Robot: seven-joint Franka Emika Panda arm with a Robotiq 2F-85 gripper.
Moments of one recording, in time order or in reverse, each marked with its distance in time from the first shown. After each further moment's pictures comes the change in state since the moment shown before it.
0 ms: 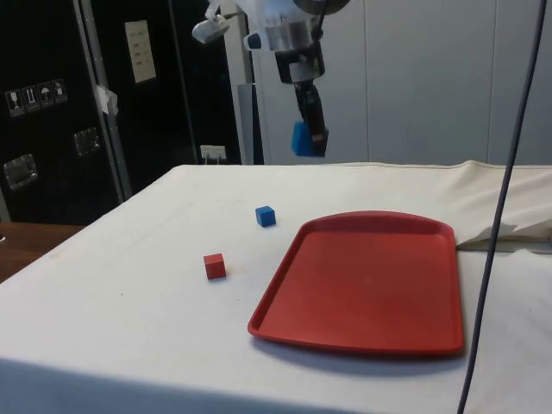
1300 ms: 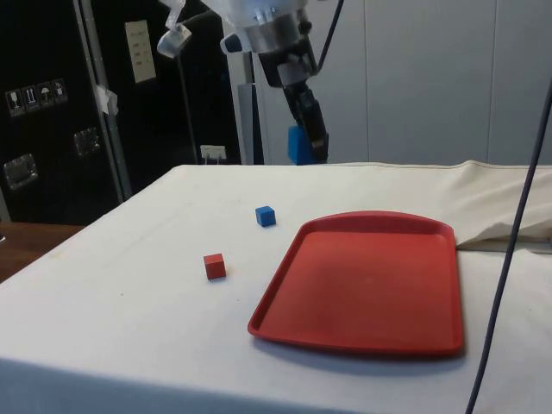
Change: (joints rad) arm 0.002 -0.067 0.244 -0.002 -0.081 -0.183 0.196
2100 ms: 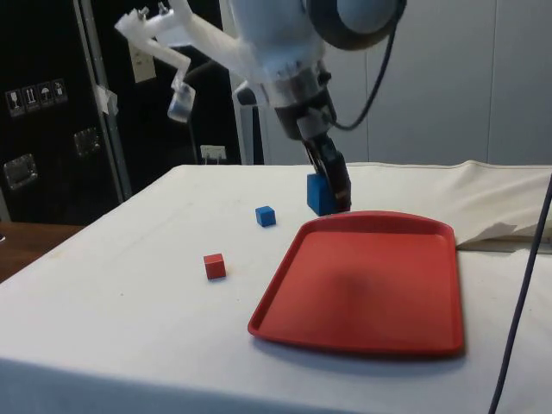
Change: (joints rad) arm 0.000 0.063 0.148 -0.107 0.000 0.097 0.117
